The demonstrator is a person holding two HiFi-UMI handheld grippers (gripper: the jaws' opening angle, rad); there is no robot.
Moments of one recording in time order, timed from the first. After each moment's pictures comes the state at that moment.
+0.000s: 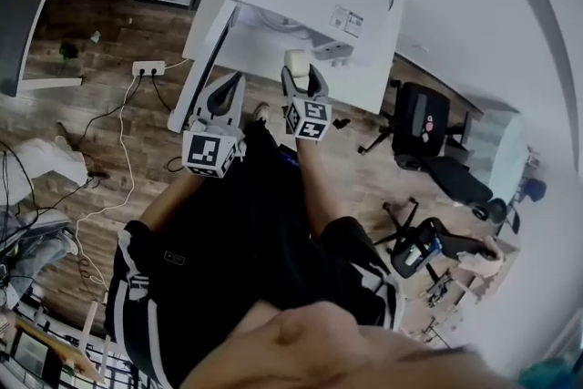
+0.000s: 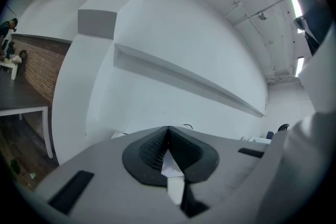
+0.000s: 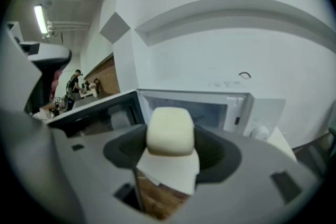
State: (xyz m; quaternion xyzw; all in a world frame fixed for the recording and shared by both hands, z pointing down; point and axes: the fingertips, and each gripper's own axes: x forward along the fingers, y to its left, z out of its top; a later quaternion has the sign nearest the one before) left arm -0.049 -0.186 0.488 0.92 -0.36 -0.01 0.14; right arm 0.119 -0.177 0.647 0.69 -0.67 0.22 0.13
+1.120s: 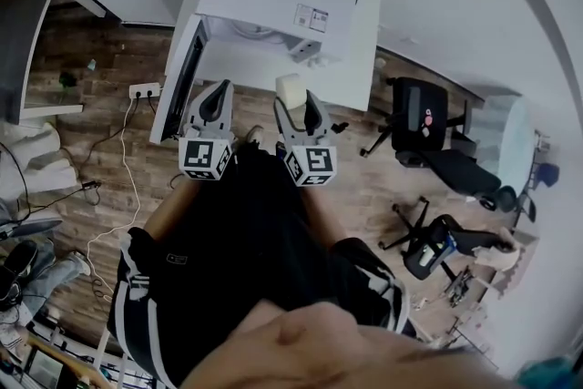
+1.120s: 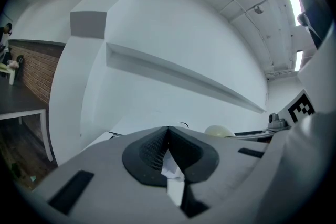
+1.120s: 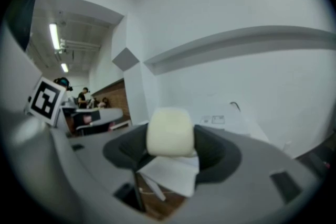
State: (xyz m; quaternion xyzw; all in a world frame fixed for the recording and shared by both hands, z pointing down) left arm 0.001 -0.165 0.493 0.92 -0.37 0.01 0.12; right arm 0.128 -0.092 0.518 0.69 -0.71 0.16 0.04
